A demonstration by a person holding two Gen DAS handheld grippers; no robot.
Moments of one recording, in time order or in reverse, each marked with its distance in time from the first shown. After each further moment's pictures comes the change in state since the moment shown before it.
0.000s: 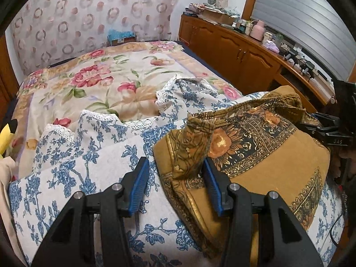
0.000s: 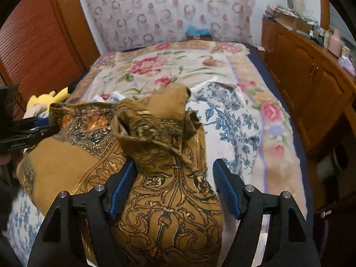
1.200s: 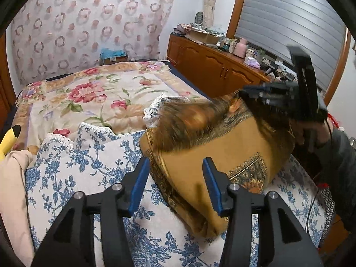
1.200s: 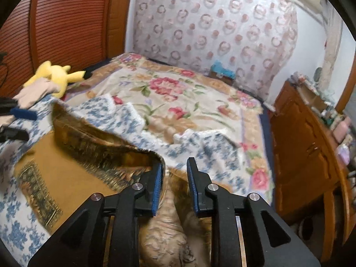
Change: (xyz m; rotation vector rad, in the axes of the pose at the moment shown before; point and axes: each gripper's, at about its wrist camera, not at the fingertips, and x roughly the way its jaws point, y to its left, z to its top) left arm -0.083 -0.018 -0.024 0.015 -0.123 -0.079; right arm -0.012 0.082 0.061 -0.397 -0.143 -0.117
